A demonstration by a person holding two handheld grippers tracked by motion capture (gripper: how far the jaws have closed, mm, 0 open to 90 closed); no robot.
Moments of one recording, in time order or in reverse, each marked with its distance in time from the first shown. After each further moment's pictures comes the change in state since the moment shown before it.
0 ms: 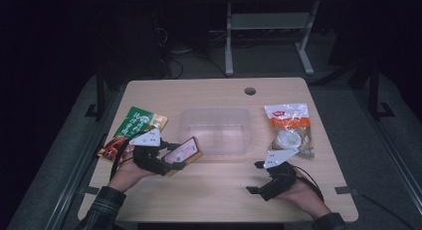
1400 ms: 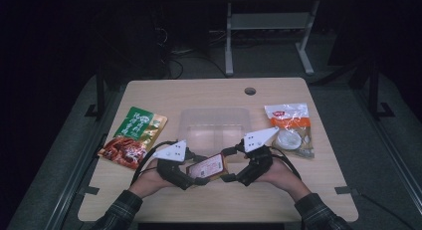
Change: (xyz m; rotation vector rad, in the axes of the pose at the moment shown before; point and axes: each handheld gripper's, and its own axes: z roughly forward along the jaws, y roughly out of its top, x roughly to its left) left arm -0.033 0.016 0.049 -0.030 -0.172 0.140; right arm 0.001 0.080 0.021 -0.237 0.312 -0.178
